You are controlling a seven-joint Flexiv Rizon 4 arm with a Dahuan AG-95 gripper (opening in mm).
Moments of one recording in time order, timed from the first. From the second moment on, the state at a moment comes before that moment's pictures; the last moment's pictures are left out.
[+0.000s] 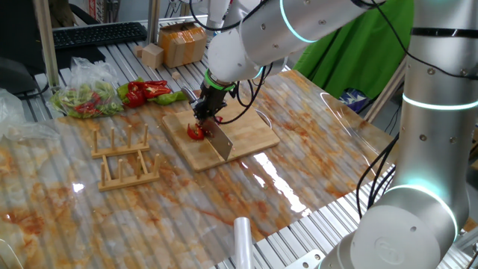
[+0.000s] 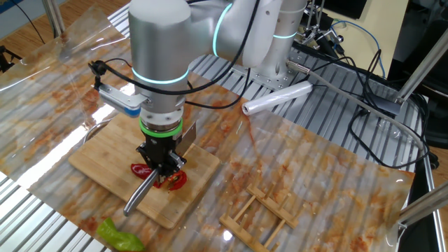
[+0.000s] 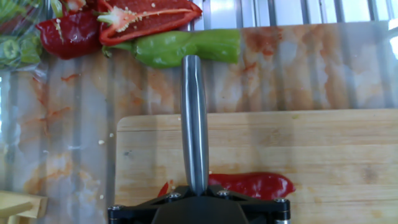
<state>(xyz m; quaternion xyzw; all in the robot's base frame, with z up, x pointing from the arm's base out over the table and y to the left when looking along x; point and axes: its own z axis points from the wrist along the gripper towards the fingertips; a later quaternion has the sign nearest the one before) 0.621 -0.027 0.036 0.01 1.00 0.03 0.08</state>
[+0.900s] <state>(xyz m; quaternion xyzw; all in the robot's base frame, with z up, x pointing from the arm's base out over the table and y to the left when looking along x) 0.620 -0.021 0.042 0.01 1.00 0.05 0.08</state>
